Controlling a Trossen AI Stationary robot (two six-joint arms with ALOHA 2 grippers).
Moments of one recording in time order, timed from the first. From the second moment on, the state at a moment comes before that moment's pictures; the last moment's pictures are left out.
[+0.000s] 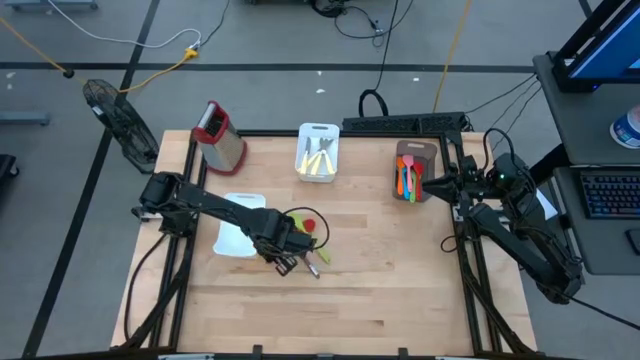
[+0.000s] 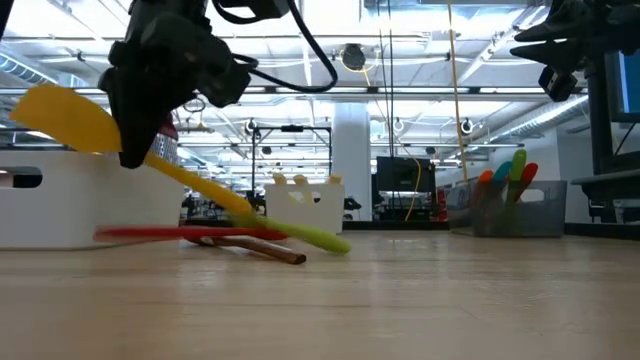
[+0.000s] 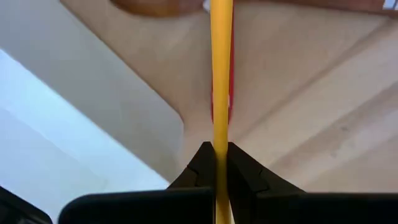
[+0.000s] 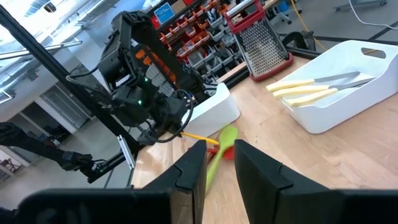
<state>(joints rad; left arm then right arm) -0.23 1.83 1.40 -1.27 0.11 -1.01 -0.91 0.17 0.47 -0.43 -0.87 0.48</state>
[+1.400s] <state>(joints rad) -0.02 1.66 1.40 -0.05 0.22 -1.17 -0.91 0.18 0.47 0.33 -0.99 0.57</state>
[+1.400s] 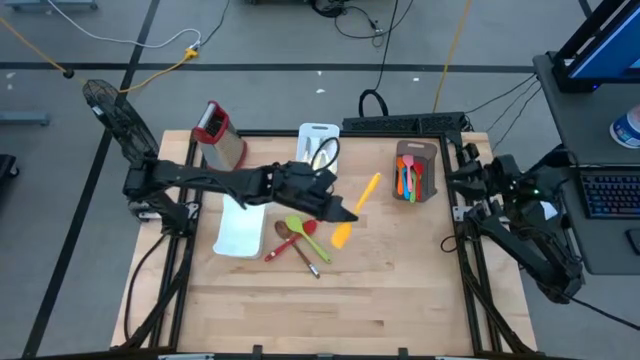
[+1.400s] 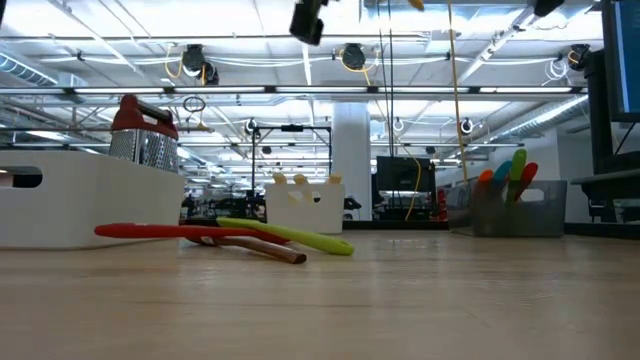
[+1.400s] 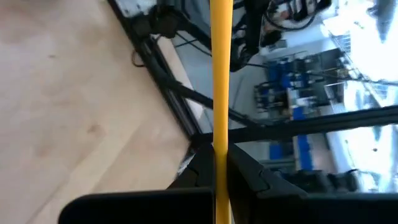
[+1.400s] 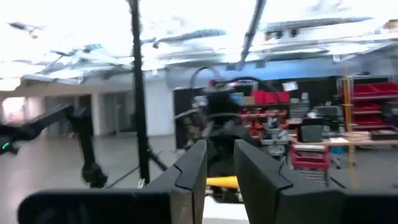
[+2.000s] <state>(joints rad) 0.06 1.77 1.40 0.16 0.39 -1.52 -0.91 0.41 0.47 0.36 -1.11 0.27</state>
